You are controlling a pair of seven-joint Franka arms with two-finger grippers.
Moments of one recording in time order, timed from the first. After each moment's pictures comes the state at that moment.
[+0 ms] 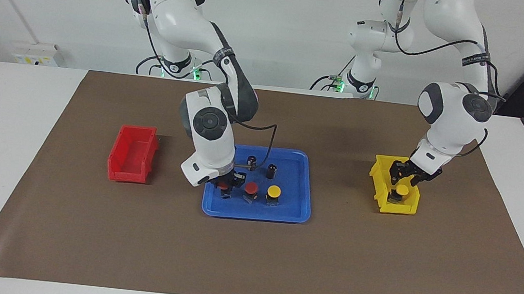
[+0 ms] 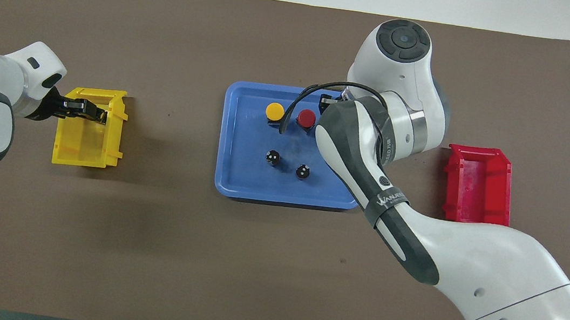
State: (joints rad) left arm -0.07 0.11 0.04 -2.08 -0.05 2.25 0.04; right arm 0.33 0.59 0.08 -1.43 0.02 1.95 0.51
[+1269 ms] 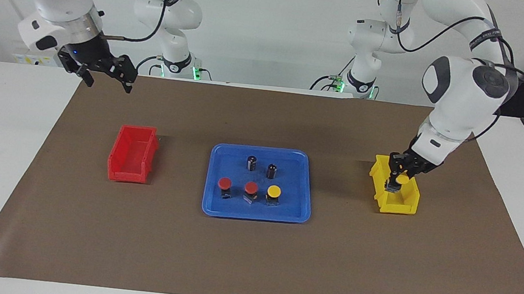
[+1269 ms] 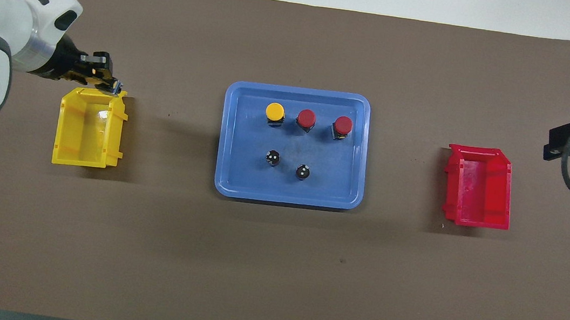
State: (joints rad) left arm -0.27 0.16 0.03 -1.67 -0.04 1.93 -0.32; right arm -0.05 0.05 0.03 -1.43 -0.01 1.38 0.09
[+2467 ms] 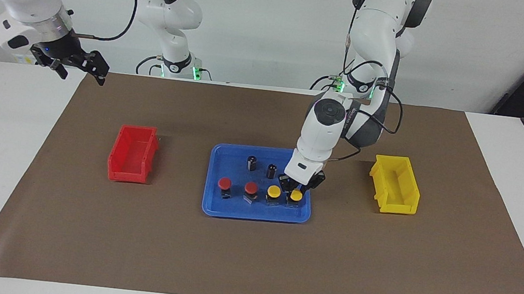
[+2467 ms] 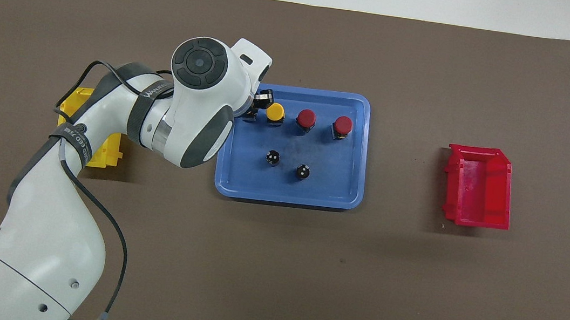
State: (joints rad) left arm -0.58 0.47 0.03 -1.63 -0.03 2.23 -0.70; right arm -0.03 -0.01 -0.08 -1.58 -0.06 1.43 -0.05
